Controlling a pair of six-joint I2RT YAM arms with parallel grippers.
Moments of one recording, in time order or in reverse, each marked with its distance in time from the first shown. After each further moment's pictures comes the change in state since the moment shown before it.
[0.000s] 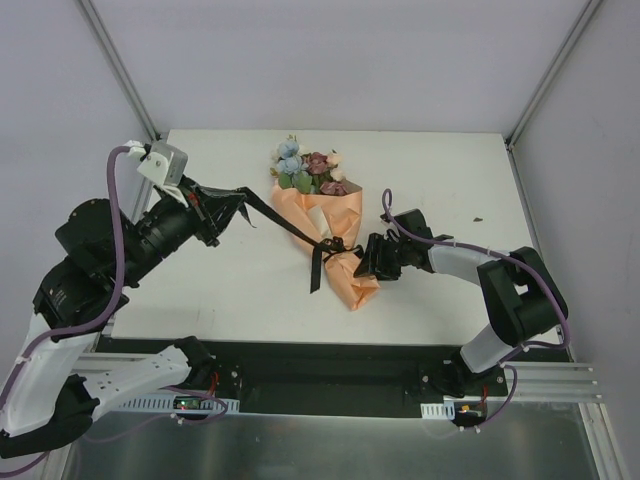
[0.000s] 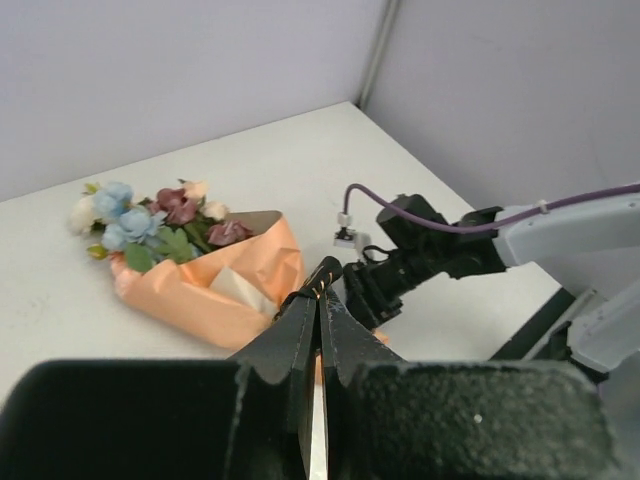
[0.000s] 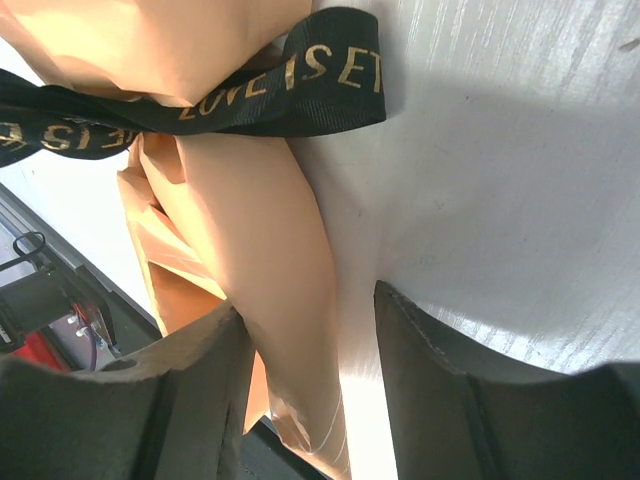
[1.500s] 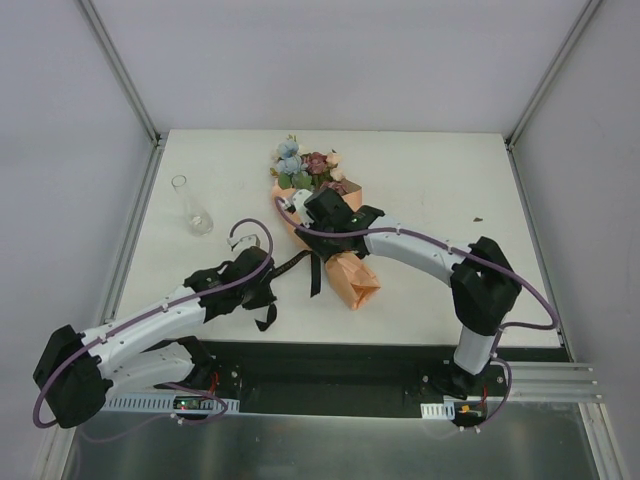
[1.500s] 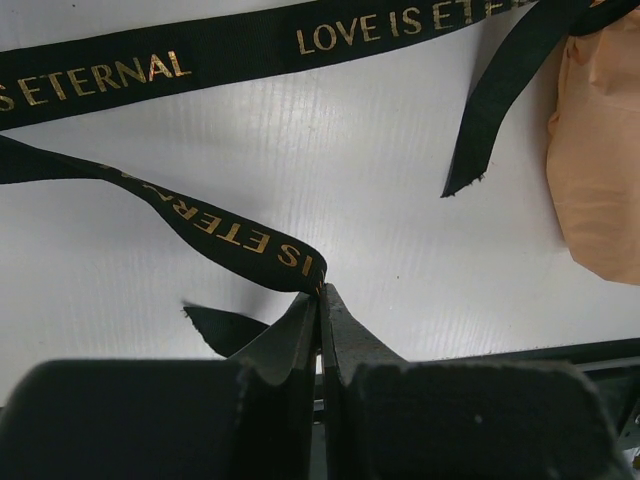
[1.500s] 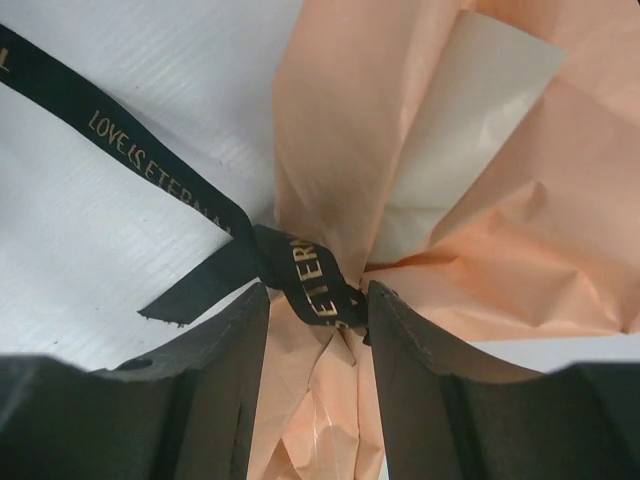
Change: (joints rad) left arm 0.001 0.188 -0.889 0.058 -0.140 -0.726; right arm 0.432 0.180 0.633 -0.366 0.563 -0.622
